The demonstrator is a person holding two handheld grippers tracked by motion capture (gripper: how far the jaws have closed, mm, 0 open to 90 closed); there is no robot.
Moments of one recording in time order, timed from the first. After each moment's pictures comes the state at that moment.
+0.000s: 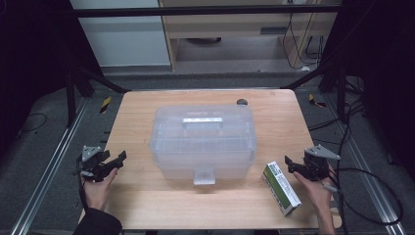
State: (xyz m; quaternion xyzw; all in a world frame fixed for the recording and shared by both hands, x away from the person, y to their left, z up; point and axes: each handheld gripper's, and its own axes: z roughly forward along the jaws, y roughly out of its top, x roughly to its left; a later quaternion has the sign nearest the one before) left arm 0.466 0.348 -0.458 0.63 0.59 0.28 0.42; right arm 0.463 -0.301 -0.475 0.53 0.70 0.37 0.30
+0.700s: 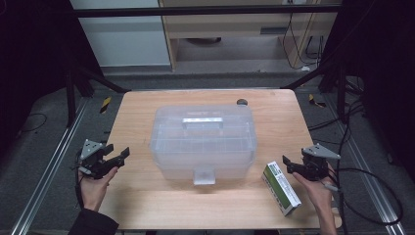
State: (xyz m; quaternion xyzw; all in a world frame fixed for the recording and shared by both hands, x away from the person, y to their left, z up) left arm 0.460 0.334 -0.423 0.68 0.51 0.29 0.44; right arm 0.460 -0.295 -0.465 0.51 0.71 0.38 0.29
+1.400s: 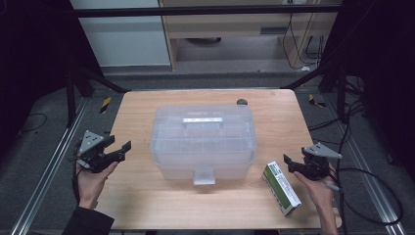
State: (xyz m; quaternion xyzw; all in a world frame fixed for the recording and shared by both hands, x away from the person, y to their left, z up) left arm 0.464 0.323 -0.391 0.70 0.47 0.30 0.44; right arm 0.460 -0.297 -0.461 0.50 0.71 0.39 0.30
